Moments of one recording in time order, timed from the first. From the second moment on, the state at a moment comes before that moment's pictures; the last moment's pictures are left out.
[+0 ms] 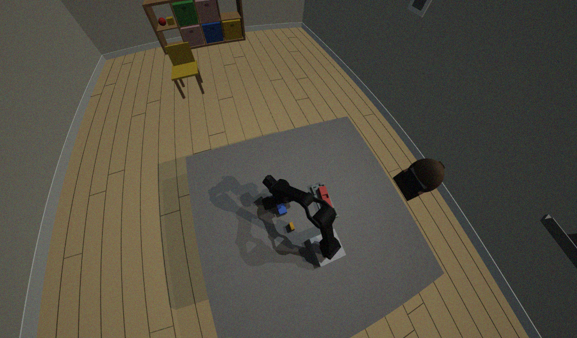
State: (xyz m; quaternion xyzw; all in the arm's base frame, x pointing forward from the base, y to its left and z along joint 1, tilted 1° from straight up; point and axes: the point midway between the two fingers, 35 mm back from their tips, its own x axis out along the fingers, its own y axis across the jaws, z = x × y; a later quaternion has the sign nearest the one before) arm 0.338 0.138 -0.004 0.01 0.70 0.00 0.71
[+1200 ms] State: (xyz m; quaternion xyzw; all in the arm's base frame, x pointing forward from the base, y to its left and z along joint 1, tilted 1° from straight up) arm 0.339 0.138 0.076 0.01 0.71 -0.01 0.71
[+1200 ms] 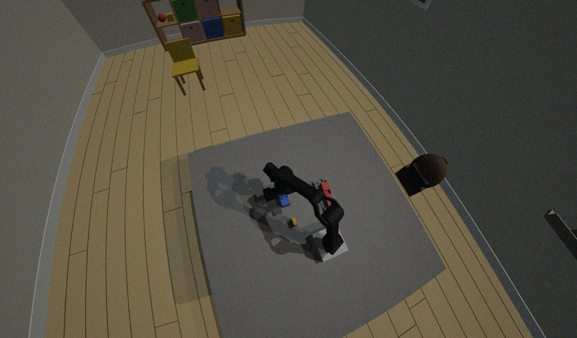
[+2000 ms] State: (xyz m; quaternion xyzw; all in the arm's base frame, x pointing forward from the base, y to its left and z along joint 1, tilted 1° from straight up) arm 0.342 0.114 0.118 -0.03 0.70 0.03 0.71
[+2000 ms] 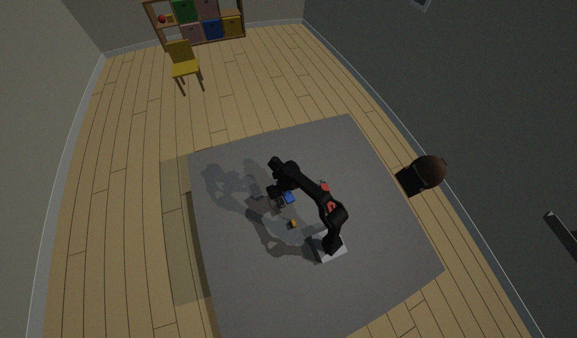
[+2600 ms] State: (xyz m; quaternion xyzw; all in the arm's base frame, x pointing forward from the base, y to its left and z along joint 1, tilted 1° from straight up) arm 0.346 0.056 0.109 -0.13 0.69 0.13 0.70
